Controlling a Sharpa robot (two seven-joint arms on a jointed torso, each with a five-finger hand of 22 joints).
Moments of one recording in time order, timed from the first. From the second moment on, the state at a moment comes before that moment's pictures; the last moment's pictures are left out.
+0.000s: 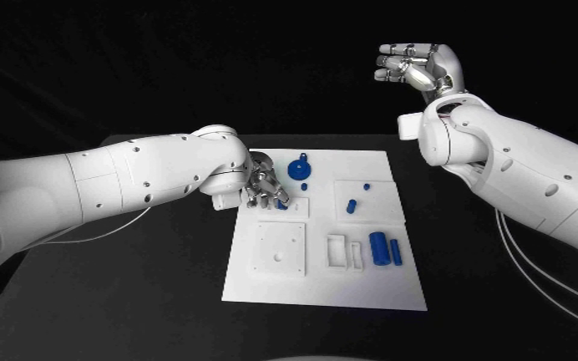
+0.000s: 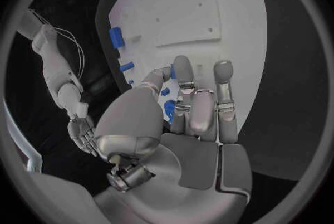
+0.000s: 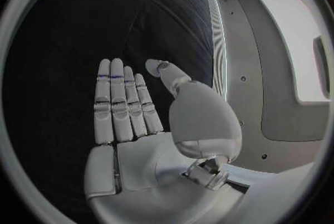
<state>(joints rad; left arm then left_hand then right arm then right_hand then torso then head) 1.42 -0.60 -0.24 1.32 -0.82 0.16 -0.54 1.07 0.05 0.18 -0.09 0.71 1.23 0.04 0.06 0.74 1.47 -0.08 0.71 0.21 1.45 -0.12 1.38 0.96 0.09 1.25 -0.08 0.60 1.31 1.11 -0.62 0.40 1.21 -0.64 -0.54 0.29 1.17 -0.08 0.36 -0.25 0.65 1.03 0.15 0.07 0.06 1.17 0.11 0.08 0.06 1.24 0.08 0.14 0.16 0.09 1.15 0.06 0.13 0.08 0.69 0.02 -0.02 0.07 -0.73</state>
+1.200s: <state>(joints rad) 1.42 -0.58 -0.24 1.30 -0.79 0.19 -0.55 1.05 0.07 0.19 -0.08 0.52 1.27 0.05 0.07 1.17 1.50 -0.06 0.71 0.21 1.45 -0.12 1.38 0.97 0.09 1.26 -0.08 0.56 1.31 1.11 -0.61 0.40 1.19 -0.64 -0.53 0.28 1.17 -0.08 0.36 -0.25 0.65 1.03 0.15 0.07 0.06 1.16 0.11 0.08 0.06 1.23 0.08 0.14 0.16 0.09 1.14 0.06 0.13 0.07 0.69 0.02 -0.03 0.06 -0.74</state>
